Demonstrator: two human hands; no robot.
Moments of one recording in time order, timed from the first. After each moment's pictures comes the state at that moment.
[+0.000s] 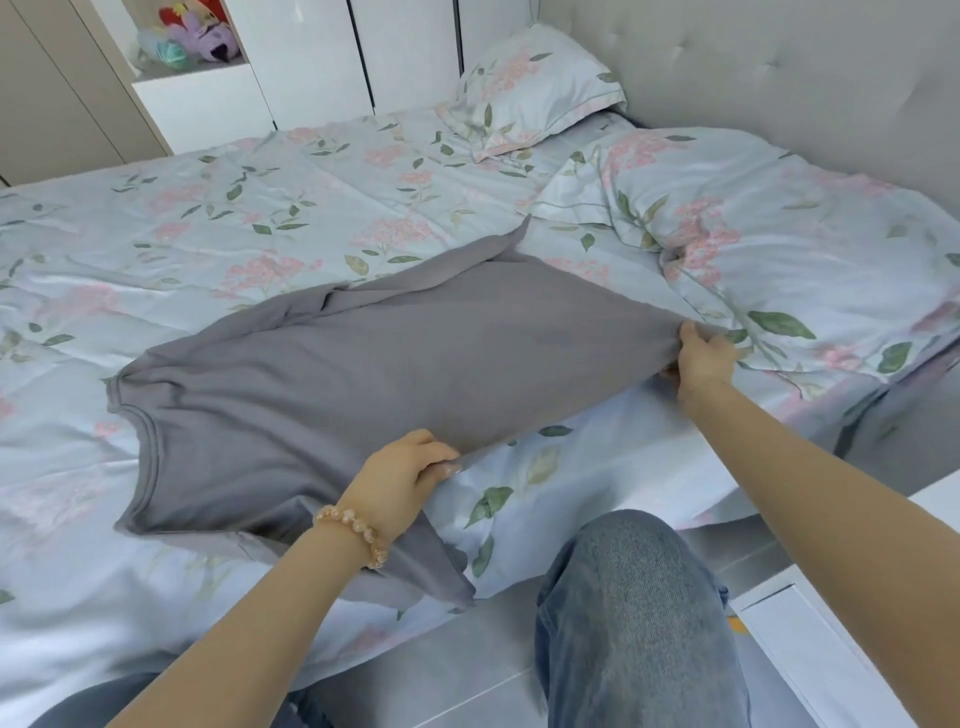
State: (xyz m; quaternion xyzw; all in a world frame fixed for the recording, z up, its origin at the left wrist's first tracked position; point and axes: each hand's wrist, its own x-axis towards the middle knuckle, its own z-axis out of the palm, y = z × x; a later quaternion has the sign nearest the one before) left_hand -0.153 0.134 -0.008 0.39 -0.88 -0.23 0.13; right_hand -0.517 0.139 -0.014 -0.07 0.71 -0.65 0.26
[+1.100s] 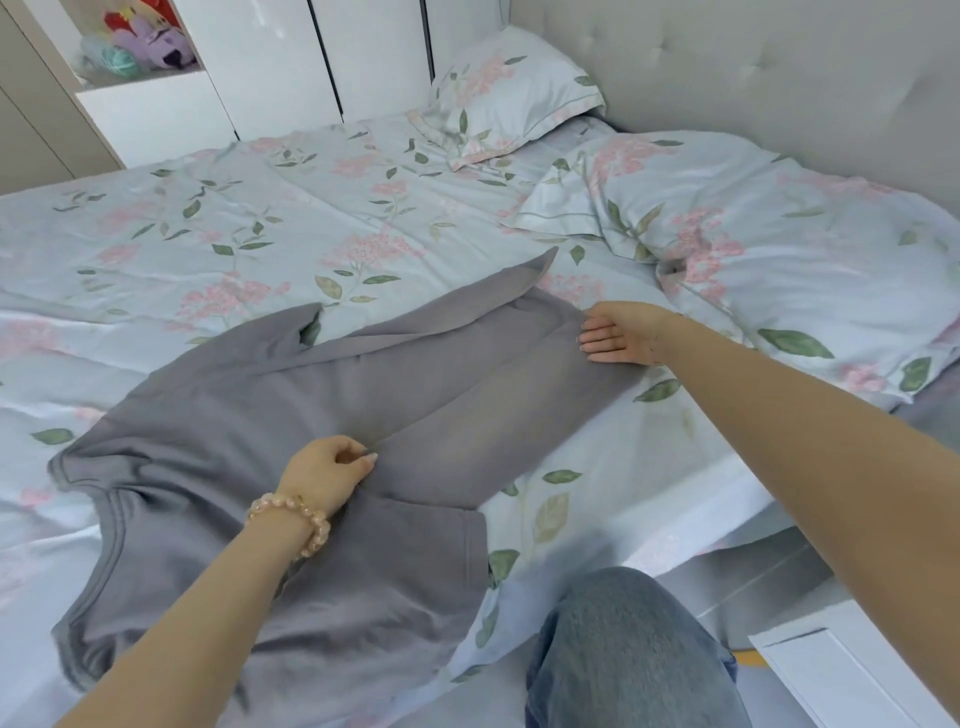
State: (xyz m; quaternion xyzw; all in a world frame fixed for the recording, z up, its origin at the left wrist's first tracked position) left_hand -0.135 0.037 -0.013 0.63 -0.69 -0.34 0.14; right_hand -0.524 0.039 0.014 -0.23 0.69 -0.42 0.54
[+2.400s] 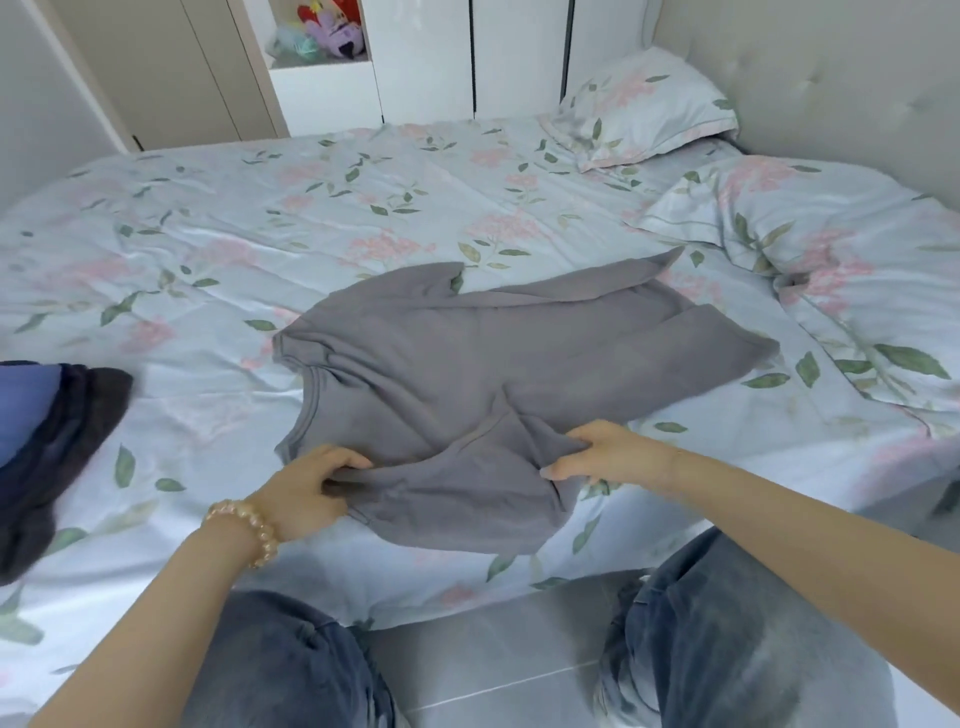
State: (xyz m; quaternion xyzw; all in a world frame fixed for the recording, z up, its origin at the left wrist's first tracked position) left_hand 0.076 0.143 0.004 0.54 -0.78 -0.30 0.05; right_hand -0.285 0.182 0.022 -0.57 0.61 -0.15 0.54
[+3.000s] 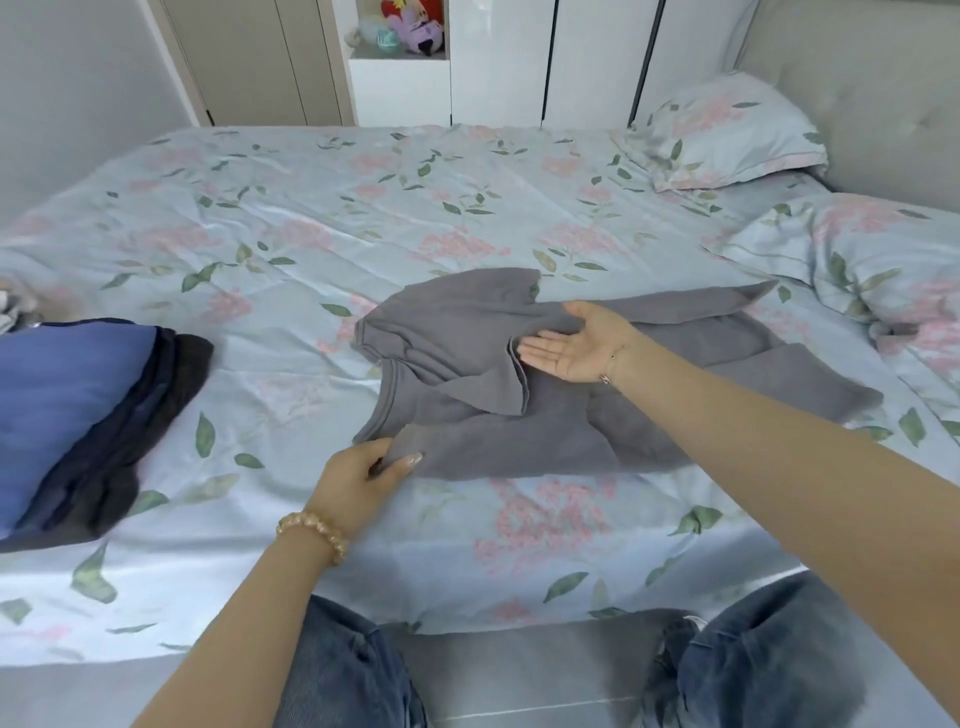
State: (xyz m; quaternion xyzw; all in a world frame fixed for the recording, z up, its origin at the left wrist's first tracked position) left_hand 0.104 0.139 -0.027 0.60 -0.68 -0.31 0.29; right_hand -0.180 0.034 0.073 -0.11 0.50 -0.45 0.73
